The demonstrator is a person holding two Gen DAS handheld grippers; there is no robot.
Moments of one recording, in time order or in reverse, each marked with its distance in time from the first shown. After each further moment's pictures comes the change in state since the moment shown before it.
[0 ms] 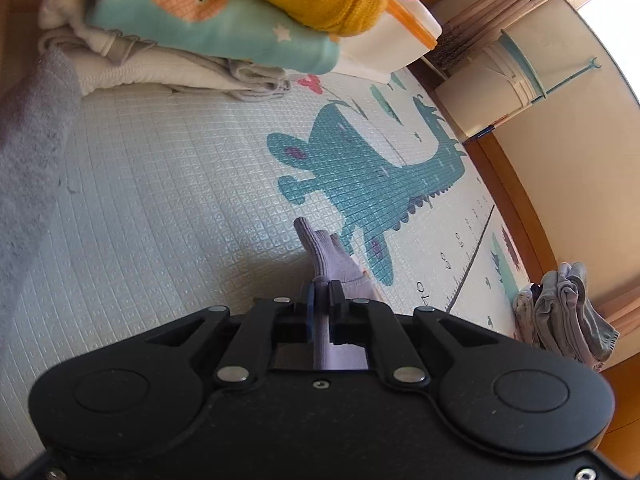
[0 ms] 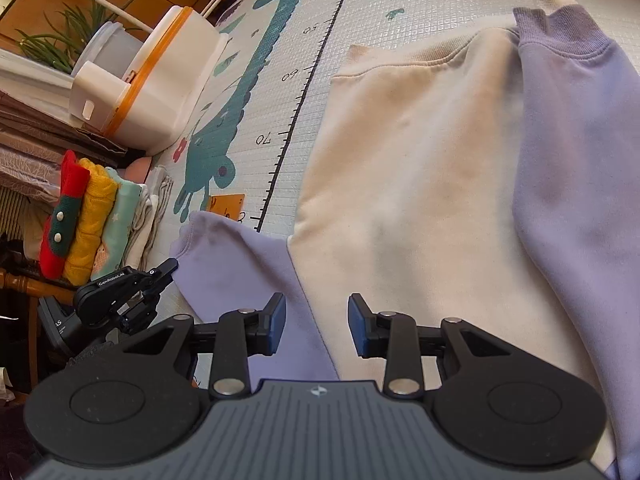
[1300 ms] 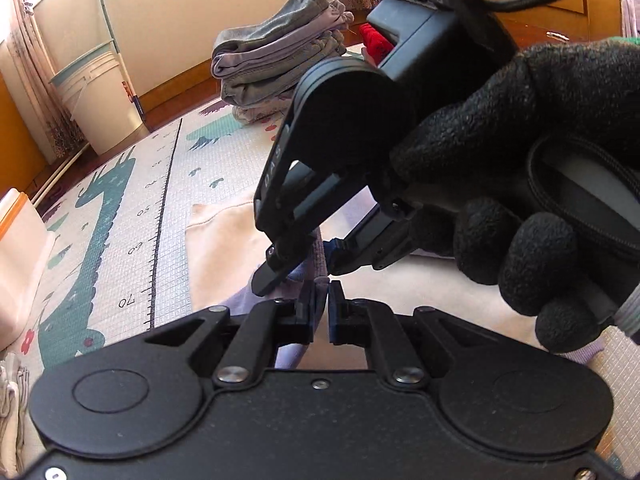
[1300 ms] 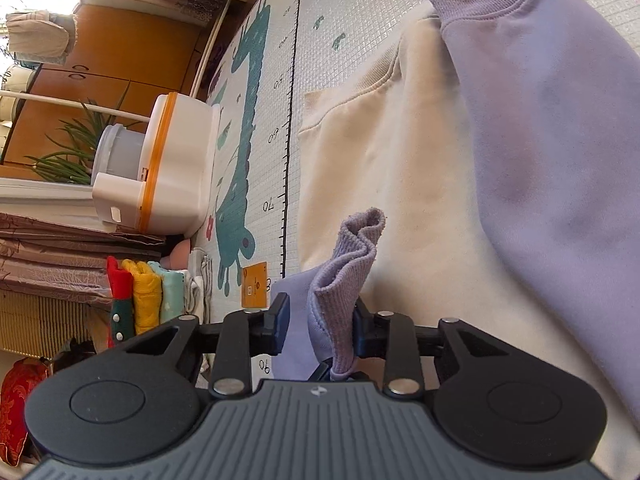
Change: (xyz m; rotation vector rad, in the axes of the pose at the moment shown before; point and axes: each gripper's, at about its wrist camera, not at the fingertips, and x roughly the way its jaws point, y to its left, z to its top) left arm -0.012 -0.183 -0.233 1.448 0.123 -0.206; right arm -0.006 -0.049 0.017 0.278 -0.094 0.190
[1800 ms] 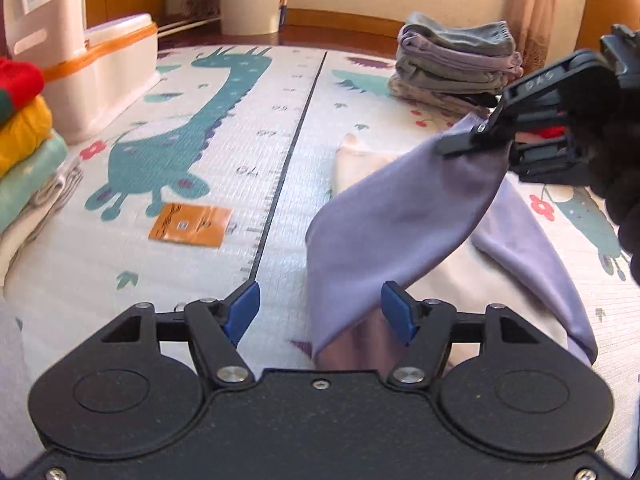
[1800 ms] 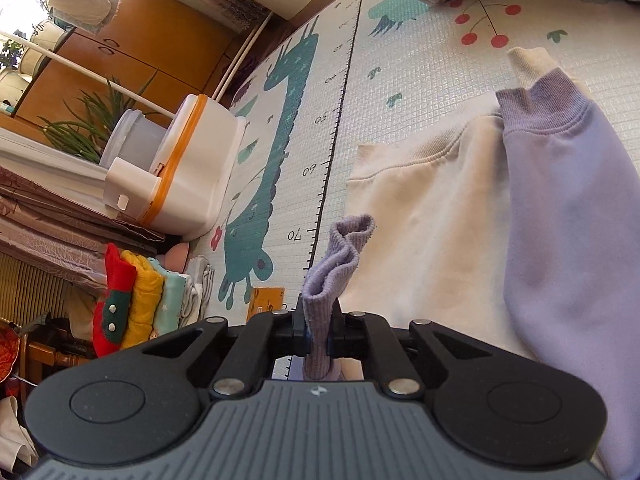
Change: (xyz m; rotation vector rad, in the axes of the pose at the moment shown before) left arm -0.061 0.090 -0.064 -0.610 0.143 0.096; right arm -0.033 0.060 0.011 -0.207 -0.078 -0.043
